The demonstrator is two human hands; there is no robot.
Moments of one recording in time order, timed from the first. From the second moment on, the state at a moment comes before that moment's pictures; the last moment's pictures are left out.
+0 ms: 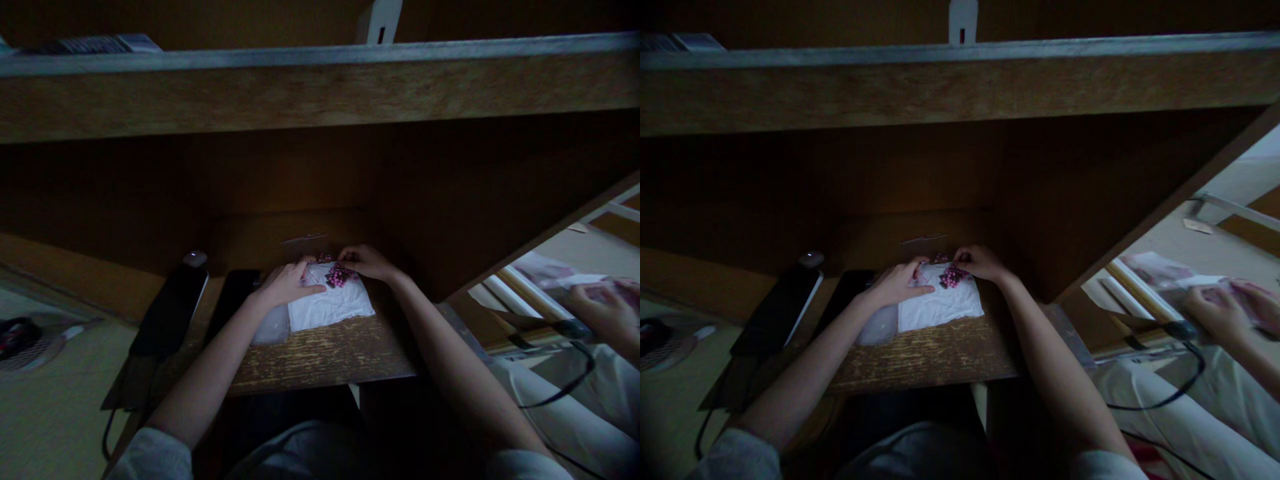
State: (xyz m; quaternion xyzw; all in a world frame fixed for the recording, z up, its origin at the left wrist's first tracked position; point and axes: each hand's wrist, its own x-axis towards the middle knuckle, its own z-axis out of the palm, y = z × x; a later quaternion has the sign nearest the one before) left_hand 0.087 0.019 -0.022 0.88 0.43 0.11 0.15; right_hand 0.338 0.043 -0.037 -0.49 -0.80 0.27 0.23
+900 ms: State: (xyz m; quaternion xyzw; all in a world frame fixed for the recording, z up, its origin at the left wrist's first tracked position) left_hand 0.087 0.019 -0.022 0.88 0.43 0.10 0.14; right_hand 0.330 0.038 -0.033 -0.52 -0.80 0.22 0.21
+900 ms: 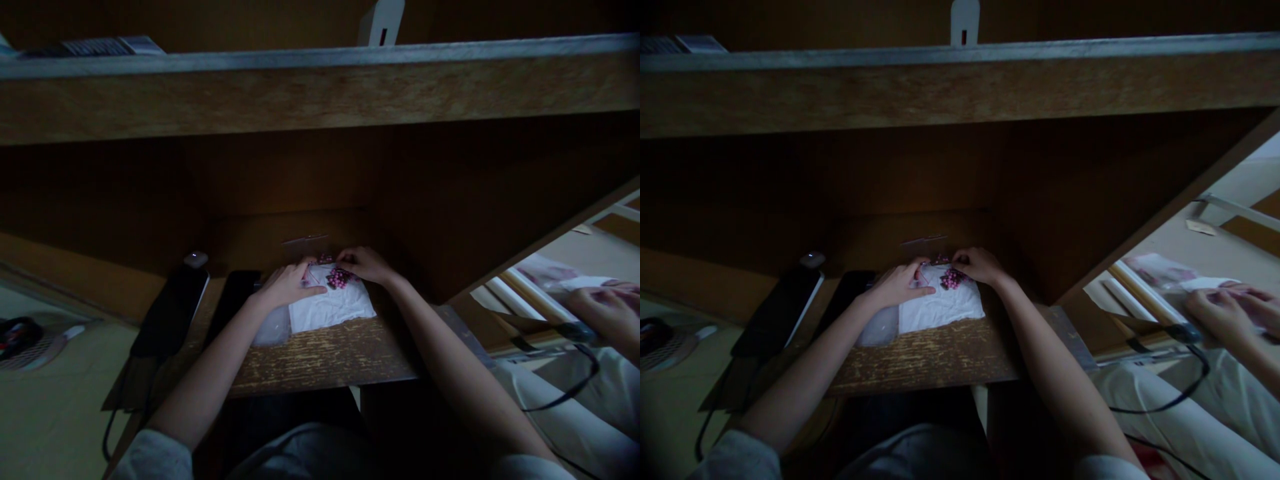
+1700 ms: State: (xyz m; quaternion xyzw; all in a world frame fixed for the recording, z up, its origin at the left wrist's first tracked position) left_hand 0.088 0.017 -0.021 0.88 0.44 0.09 0.13; right_hand 0.291 0.015 -0.016 -0.39 -0.77 0.37 0.35
